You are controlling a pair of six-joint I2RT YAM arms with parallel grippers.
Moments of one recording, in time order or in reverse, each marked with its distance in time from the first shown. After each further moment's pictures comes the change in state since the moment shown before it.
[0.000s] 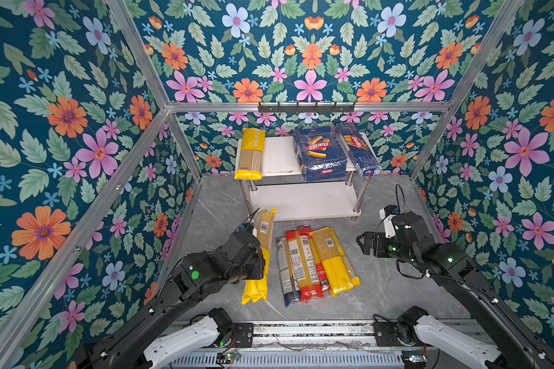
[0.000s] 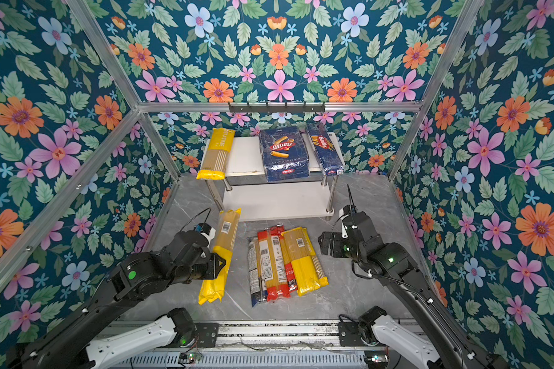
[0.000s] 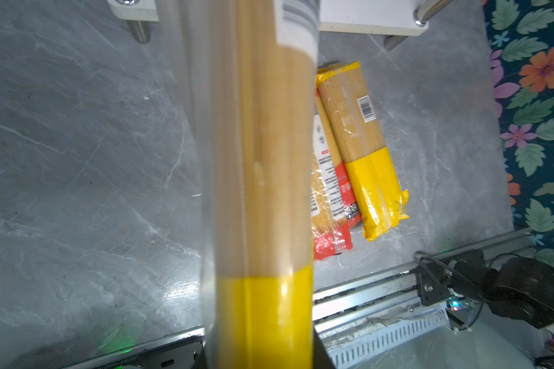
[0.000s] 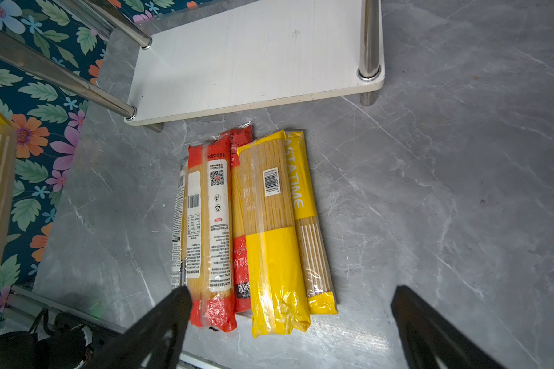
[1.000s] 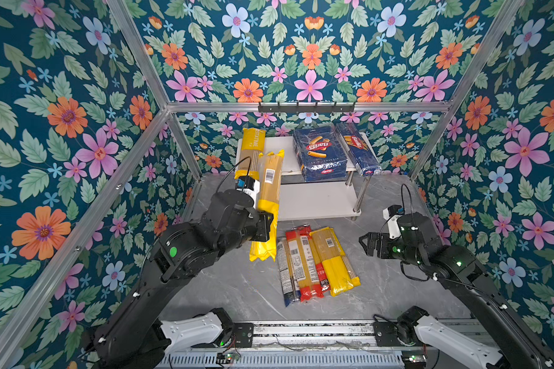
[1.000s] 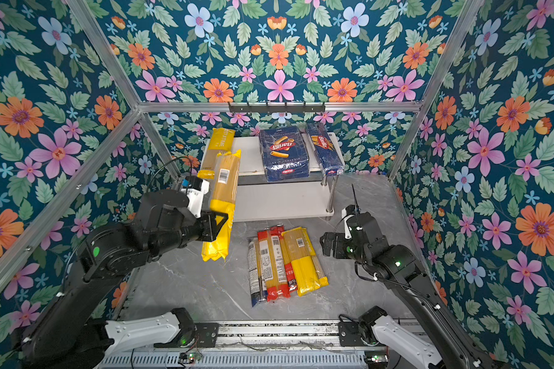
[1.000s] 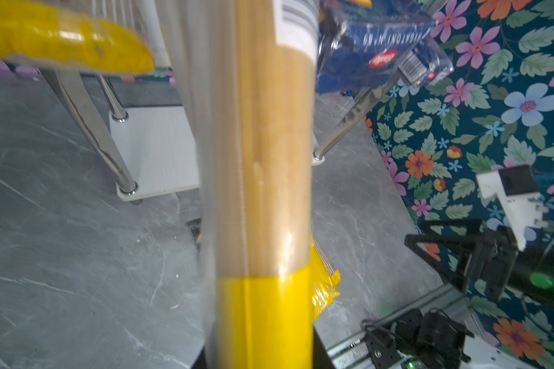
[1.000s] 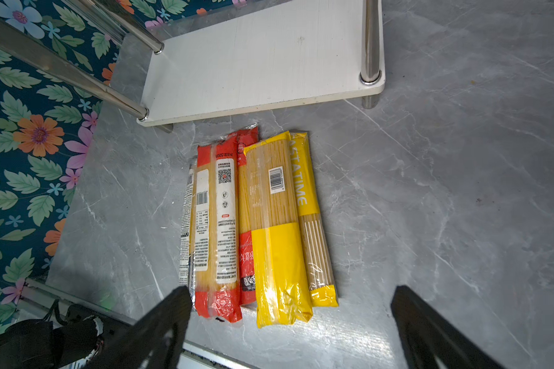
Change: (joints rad) left arm 0.000 0.322 0.634 -0.002 -0.154 0.183; right arm 0.000 -0.032 0.032 -0.047 0.003 -0.005
